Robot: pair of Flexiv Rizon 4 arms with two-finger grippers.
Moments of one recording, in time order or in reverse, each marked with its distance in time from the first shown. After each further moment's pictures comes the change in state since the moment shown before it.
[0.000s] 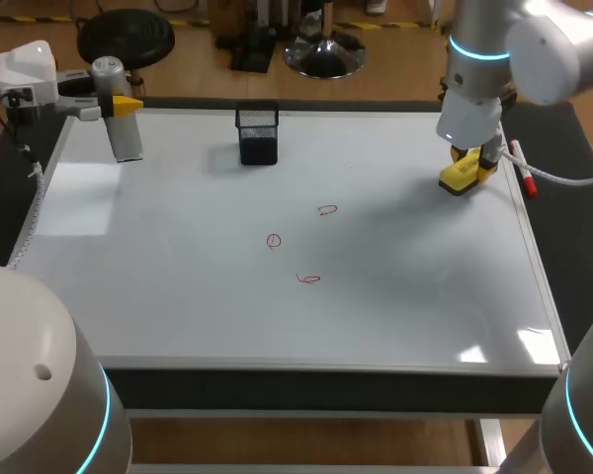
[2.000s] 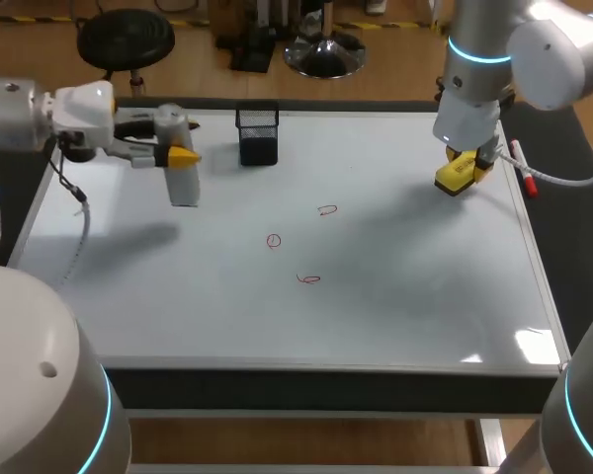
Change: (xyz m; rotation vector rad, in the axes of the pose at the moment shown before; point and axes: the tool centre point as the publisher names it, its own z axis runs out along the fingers) left arm 0.150 -0.006 0.063 0.038 0.271 0.065; right arm 0.002 0.015 -0.012 0.013 -0.031 -0.026
